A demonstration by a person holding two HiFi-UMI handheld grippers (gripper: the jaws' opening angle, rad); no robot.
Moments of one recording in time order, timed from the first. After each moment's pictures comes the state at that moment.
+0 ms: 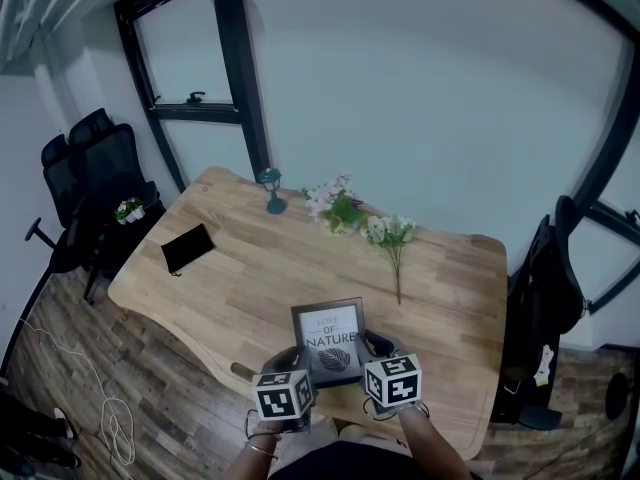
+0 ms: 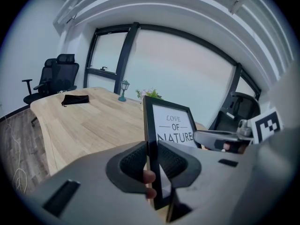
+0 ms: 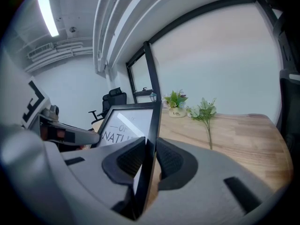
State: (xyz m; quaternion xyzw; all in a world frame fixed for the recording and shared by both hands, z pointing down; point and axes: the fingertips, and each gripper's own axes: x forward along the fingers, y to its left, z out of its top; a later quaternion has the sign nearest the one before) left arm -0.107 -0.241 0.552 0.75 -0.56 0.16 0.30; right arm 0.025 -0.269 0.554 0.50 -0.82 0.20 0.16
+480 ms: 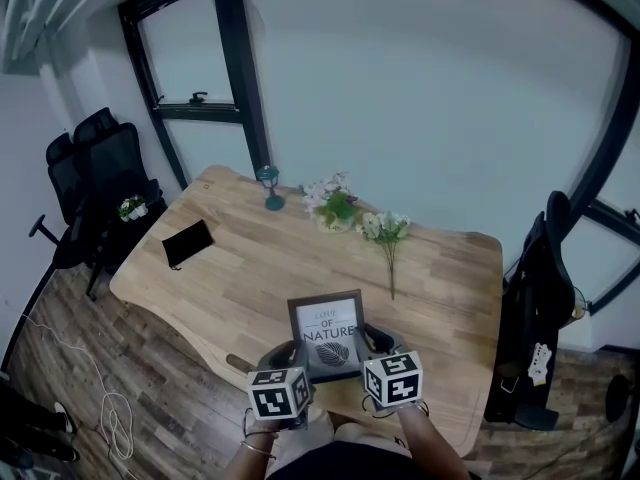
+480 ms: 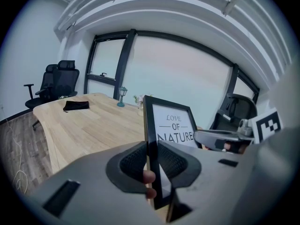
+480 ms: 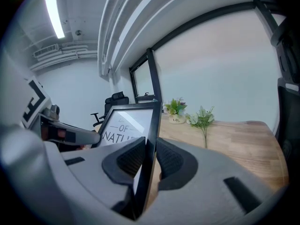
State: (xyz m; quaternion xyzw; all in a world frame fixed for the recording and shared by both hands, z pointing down) left arm -0.092 -0.223 0.525 0.76 -0.57 0.15 0.28; right arm 0.040 -0.252 0.524 0.50 -0.84 0.18 0.14
